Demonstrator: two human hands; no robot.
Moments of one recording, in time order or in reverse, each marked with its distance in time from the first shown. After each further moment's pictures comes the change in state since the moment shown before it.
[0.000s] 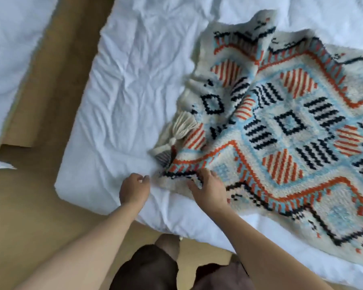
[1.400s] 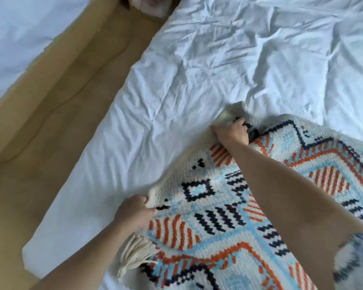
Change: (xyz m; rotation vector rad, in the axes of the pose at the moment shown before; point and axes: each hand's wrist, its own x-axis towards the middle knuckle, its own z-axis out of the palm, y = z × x) left_hand 0.154 0.045 -0.092 0.058 -0.341 0.122; right_hand 0.353 -0.179 -0.093 -0.072 0.299 0.334
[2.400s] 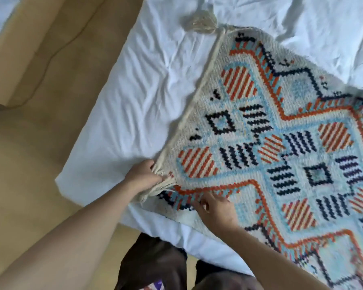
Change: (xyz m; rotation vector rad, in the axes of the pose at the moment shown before) left_hand -0.034 -0.051 0.016 -0.161 -0.154 -0.012; right_hand -0.280 0.202 0.065 -0.329 -0.343 -0.590
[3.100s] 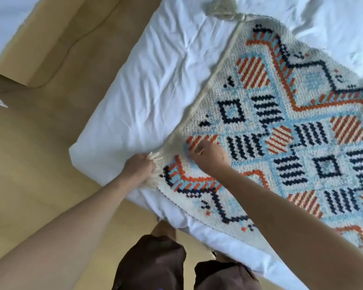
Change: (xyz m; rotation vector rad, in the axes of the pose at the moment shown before) left_hand -0.054 -0.053 0.023 -0.258 0.194 -0.015; right_hand 0.065 -0.070 -0.038 0.028 -0.213 0.112
